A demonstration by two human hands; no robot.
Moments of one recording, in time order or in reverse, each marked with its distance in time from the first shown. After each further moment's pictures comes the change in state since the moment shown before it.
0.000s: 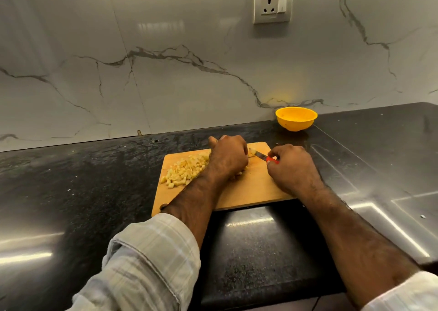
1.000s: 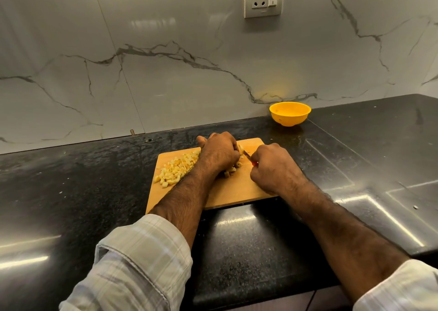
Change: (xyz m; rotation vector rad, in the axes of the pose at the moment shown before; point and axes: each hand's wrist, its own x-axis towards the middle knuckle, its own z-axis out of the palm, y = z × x) left_hand 0.008 -0.008 0.000 -0.037 -0.065 -0.094; right_hand -0.008 -0.025 0.000 -0.089 -0.185 -0.081
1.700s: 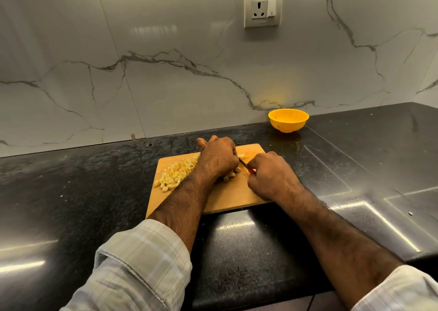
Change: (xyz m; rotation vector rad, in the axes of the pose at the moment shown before) left_hand -0.008 0.001 -0.007 0.049 0.032 0.070; right_hand -0.007 0.000 0.003 -0.023 0.021 -0.051
